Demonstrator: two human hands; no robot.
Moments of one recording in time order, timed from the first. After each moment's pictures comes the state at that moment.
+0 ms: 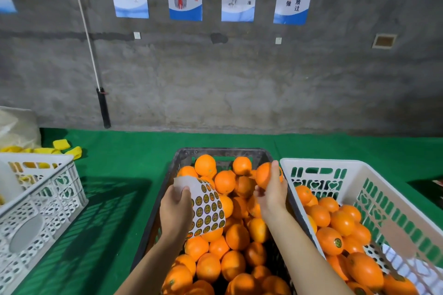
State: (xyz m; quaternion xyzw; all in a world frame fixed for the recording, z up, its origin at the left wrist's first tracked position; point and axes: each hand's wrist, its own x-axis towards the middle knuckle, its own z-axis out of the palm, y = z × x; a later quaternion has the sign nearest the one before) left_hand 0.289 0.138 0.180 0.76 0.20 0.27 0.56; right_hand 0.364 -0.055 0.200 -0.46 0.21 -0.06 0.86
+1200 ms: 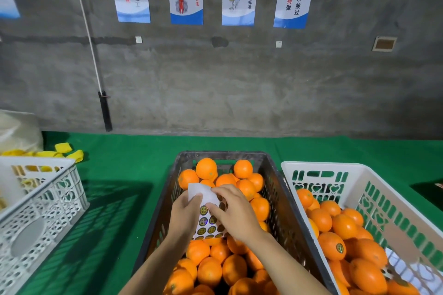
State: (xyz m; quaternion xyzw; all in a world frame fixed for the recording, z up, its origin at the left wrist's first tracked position) left_hand 0.282 0.132 0.190 0.72 0.13 0.12 0.67; right_hand 0.333 -0.013 0.170 -0.89 -0.26 -0.12 0.35
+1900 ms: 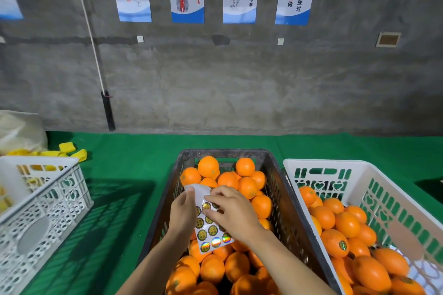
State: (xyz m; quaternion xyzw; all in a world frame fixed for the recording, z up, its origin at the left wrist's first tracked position) left_hand 0.282 0.135 0.188 0.71 0.14 0.13 0.68; right_hand 0.327 -0.007 0.172 -0.88 -0.33 -0.15 0.29
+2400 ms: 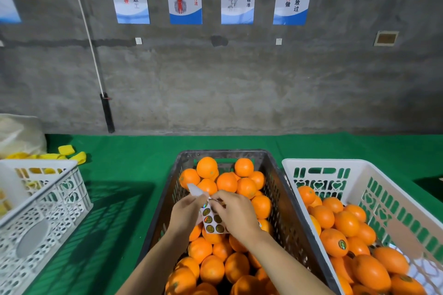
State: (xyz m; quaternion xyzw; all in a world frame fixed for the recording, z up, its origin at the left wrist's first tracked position) left_hand 0.300 0.140 0.172 0.67 0.17 0.06 0.72; right_hand 0.329 -0.006 0.165 -0.88 -0.27 -0.20 0.33
